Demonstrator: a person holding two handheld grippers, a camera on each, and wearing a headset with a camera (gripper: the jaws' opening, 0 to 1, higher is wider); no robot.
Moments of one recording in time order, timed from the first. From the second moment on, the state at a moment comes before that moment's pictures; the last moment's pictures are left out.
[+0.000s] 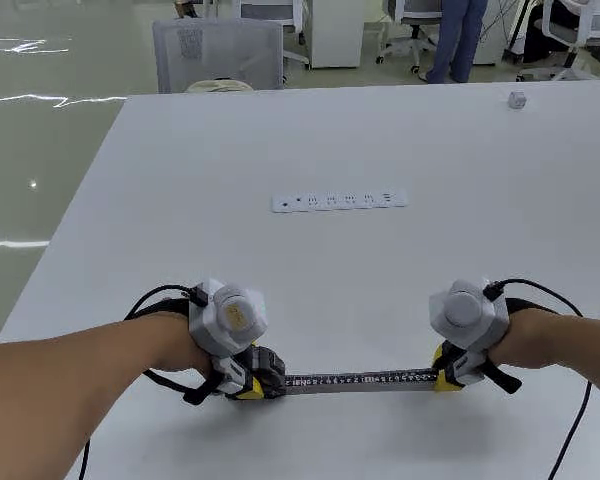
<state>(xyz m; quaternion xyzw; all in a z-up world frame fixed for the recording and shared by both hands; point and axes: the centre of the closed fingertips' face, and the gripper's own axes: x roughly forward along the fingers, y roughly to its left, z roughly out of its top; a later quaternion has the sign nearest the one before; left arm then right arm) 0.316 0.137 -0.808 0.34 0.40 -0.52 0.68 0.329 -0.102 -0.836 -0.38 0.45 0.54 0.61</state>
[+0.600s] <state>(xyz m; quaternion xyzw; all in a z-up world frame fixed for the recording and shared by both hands) 0.317 0.137 -0.808 0.34 0.40 -0.52 0.68 0.329 -0.108 -0.837 -0.37 0.45 0.53 0.61</state>
